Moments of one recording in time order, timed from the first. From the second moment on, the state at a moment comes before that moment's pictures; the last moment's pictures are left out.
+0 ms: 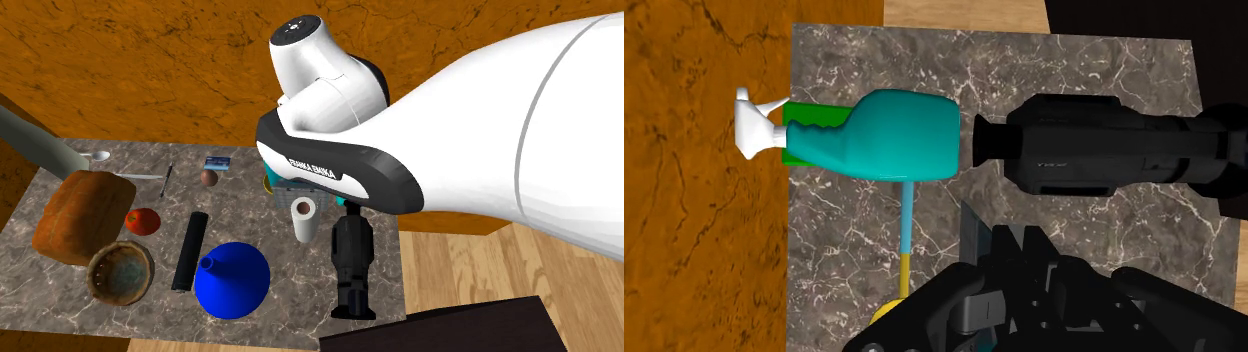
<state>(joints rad) 0.27 0.44 0.05 -1.84 -0.24 2.13 -0.88</state>
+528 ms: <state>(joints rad) 0.27 0.40 0.05 -1.82 -0.23 2.07 -0.90</state>
